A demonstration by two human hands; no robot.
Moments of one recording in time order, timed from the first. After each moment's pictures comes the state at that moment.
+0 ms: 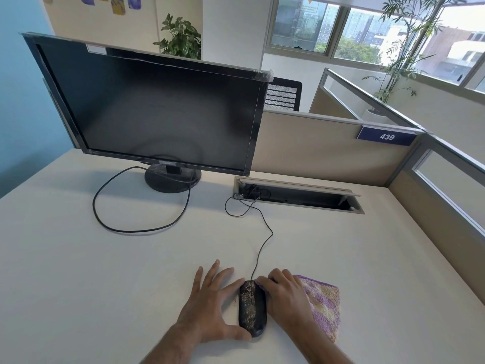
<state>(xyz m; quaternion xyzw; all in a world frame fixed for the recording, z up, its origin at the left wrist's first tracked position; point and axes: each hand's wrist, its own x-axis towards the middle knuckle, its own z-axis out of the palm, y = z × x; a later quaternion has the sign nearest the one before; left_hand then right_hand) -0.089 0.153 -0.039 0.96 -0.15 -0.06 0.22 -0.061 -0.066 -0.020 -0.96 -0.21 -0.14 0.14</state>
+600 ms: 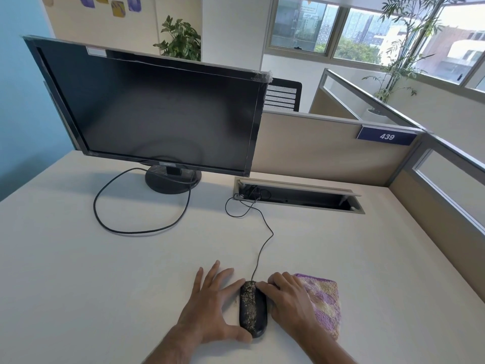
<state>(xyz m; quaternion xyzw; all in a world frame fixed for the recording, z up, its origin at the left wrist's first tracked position) -0.090 0.153 -0.038 0.96 -0.15 -0.07 0.21 -0.065 -0.078 -0.015 -0.93 -0.30 -0.17 0.15</state>
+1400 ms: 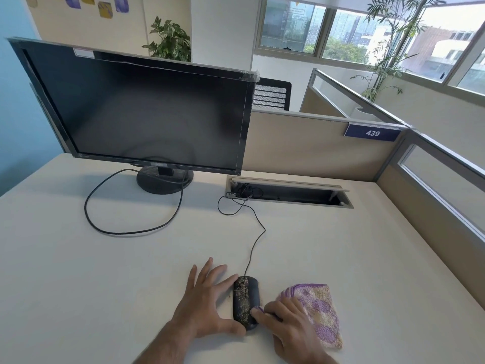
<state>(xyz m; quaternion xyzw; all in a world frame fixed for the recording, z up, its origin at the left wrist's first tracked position) -0.090 0.154 -0.039 0.96 -0.15 -0.06 0.23 -0.120 -0.100 -0.031 -0.87 -0.38 -0.25 0.19</state>
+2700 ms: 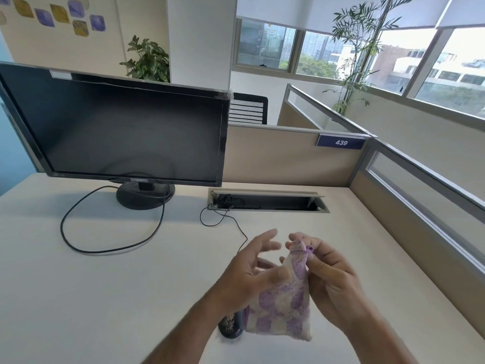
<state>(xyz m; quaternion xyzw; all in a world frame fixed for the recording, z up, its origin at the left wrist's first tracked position) -0.095 0.066 0.116 0.71 -0.24 -0.11 0.66 -0.121 -0.128 0.148 -0.50 -0.11 0.07 0.85</state>
